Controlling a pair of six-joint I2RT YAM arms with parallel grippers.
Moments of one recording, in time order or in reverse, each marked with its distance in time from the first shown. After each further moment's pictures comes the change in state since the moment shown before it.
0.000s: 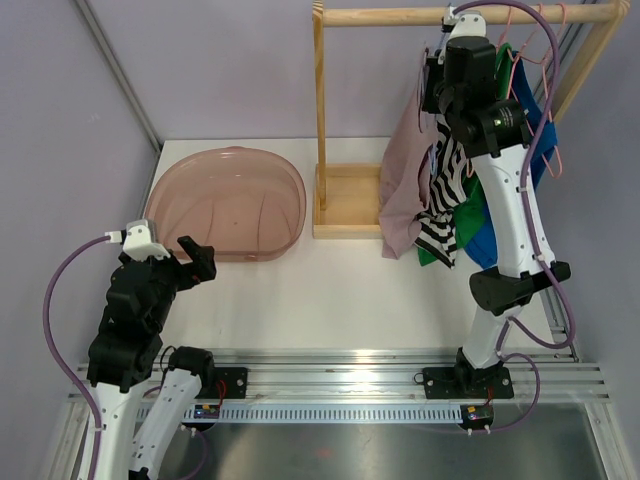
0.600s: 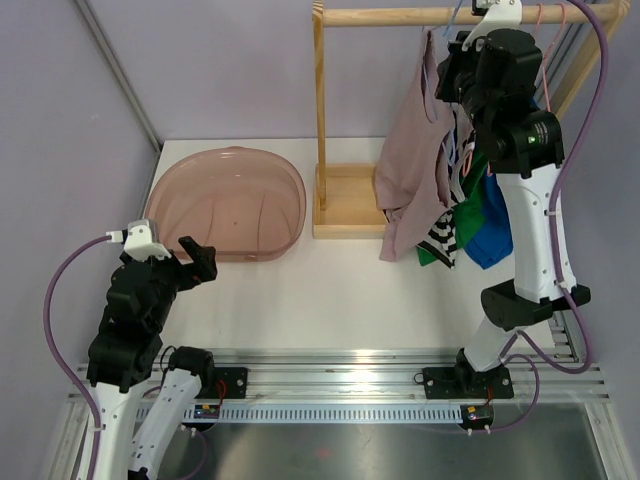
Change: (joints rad) left arm -0.010 0.000 0.000 0.000 0.007 0.000; right arm 0.000 -0.122 -0.004 0.103 -0.086 -0.005
